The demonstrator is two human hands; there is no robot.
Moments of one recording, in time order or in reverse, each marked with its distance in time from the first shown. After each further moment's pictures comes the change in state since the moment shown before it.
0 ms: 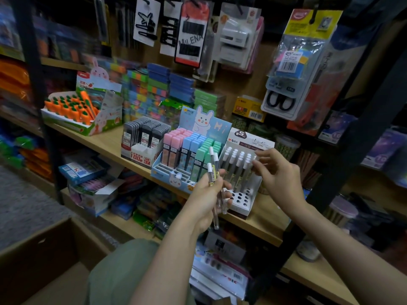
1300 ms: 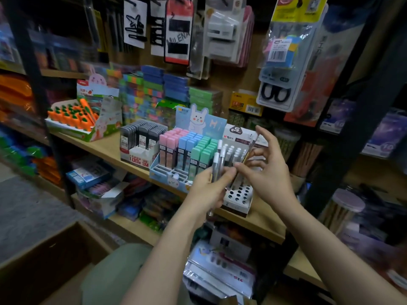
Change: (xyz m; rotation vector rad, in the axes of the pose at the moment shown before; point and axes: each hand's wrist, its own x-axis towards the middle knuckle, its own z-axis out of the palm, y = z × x) left_hand -0.001 0.010 0.012 0.302 -0.033 0.124; right_hand -0.002 -0.032 0.008 0.375 -0.010 0.245
